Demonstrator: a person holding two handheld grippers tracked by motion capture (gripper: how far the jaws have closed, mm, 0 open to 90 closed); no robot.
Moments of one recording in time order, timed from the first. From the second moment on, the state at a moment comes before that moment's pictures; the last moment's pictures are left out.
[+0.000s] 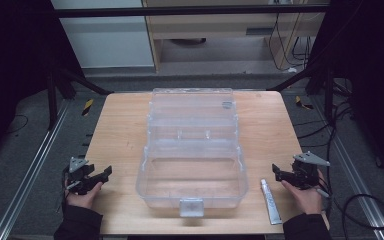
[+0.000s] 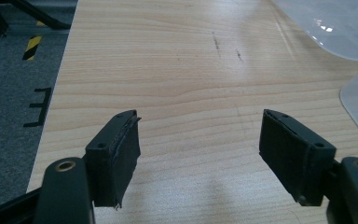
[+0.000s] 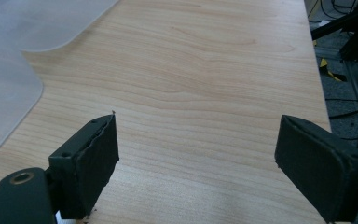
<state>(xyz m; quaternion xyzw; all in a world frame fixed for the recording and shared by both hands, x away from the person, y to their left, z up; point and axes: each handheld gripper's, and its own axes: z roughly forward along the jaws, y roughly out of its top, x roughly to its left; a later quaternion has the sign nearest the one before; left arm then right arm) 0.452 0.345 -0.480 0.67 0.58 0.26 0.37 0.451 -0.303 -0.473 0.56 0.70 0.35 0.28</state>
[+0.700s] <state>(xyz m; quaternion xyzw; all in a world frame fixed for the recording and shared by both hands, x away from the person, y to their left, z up) 0.451 0.339 -0.482 0.69 0.58 0.25 0.36 0.430 -0.277 -0.428 0.54 0.74 0.31 0.25</state>
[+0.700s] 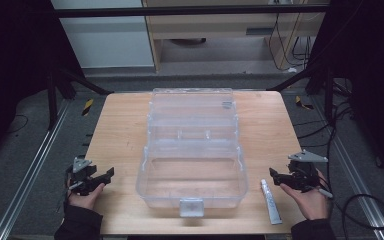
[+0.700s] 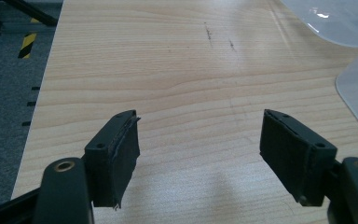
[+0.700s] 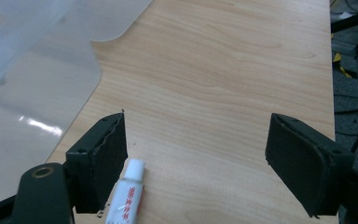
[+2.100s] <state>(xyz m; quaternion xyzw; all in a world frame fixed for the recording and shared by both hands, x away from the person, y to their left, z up) 0.453 0.332 -0.486 0.71 0.57 0.24 0.35 0.435 -0.235 -0.424 0.54 0.81 0.17 0.12</state>
